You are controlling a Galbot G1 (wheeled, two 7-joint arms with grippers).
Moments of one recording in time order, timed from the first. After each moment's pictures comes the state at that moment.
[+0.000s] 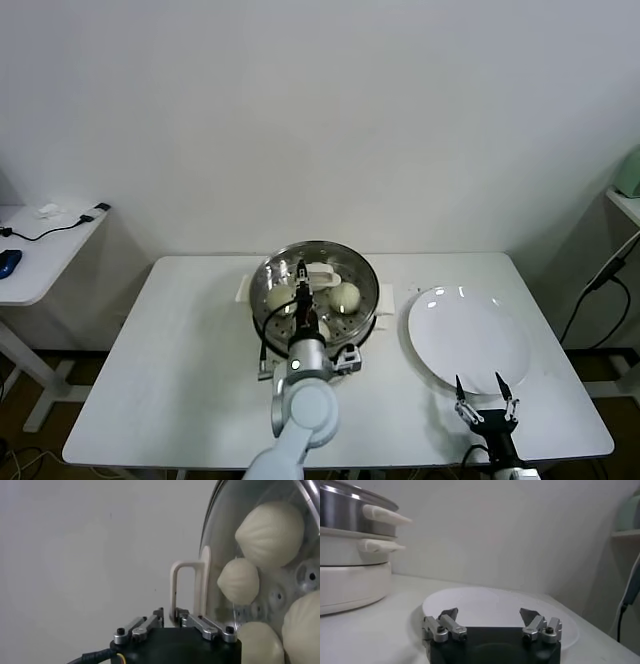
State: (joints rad) left arm 1.08 -1.59 0.00 -1.74 1.69 0.63 0.15; right arm -1.54 1.34 0.63 1.53 0.13 0.43 -0.04
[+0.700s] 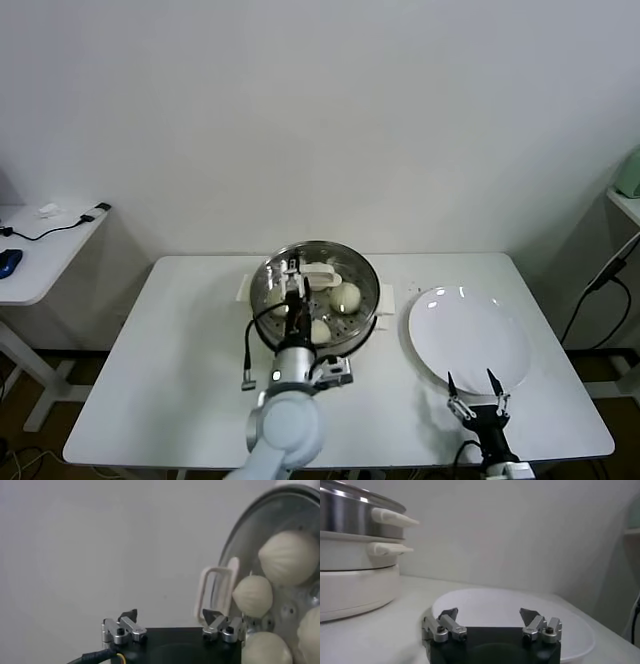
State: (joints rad) left arm 1.14 -1.49 0.02 -1.93 1.47 0.59 0.12; right arm -1.52 1.36 0.63 1.55 0.12 0.39 -0.07
